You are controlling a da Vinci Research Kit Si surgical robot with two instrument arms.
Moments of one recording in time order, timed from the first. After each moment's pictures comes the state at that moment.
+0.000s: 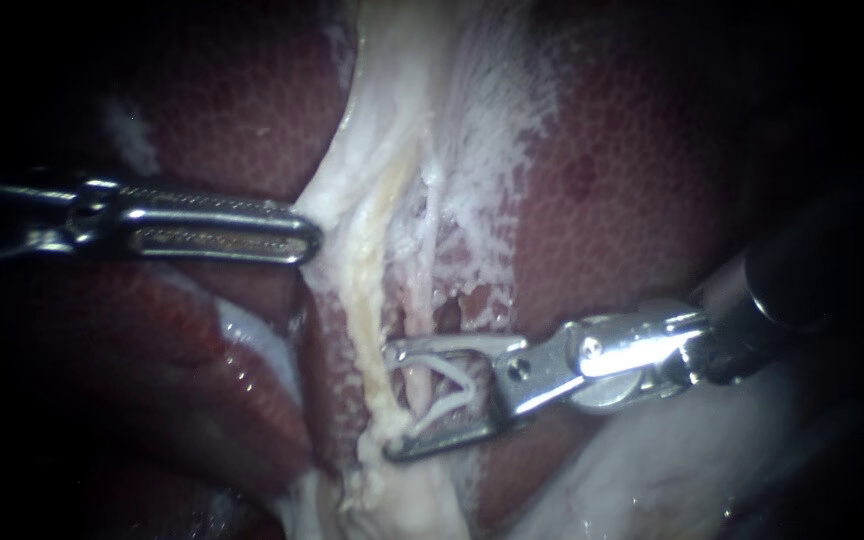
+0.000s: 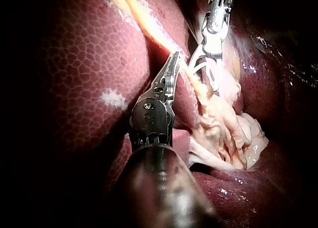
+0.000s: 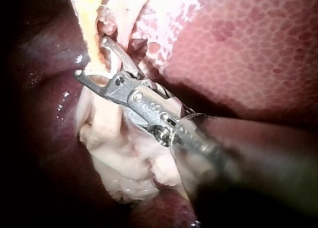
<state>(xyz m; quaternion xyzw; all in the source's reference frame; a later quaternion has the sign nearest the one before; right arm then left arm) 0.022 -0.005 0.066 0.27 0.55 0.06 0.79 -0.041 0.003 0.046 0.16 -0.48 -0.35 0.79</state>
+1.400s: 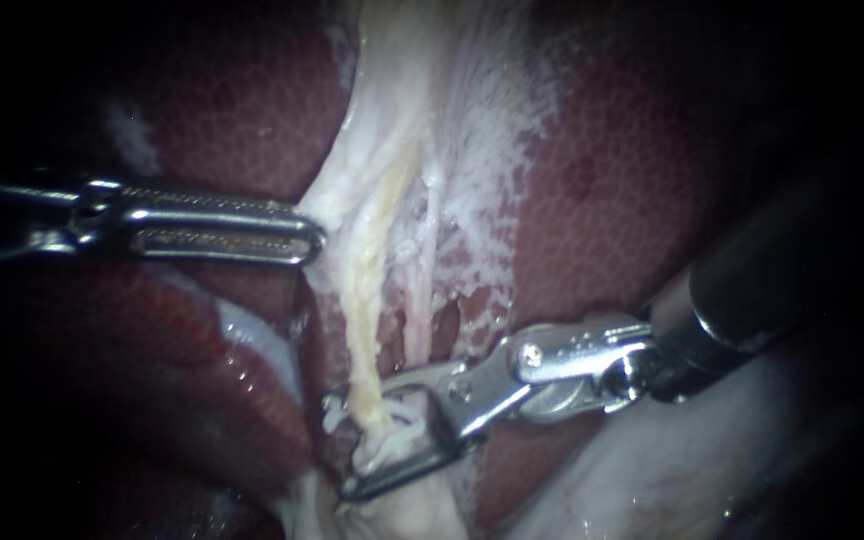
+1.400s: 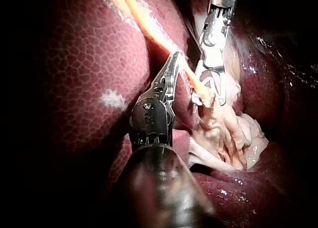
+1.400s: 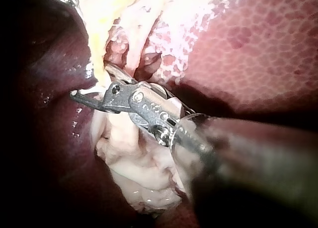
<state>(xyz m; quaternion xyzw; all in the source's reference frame) 0.026 -0.006 0.065 0.35 0.53 0.03 0.77 -0.041 0.004 0.046 0.16 -0.48 -0.35 0.79</state>
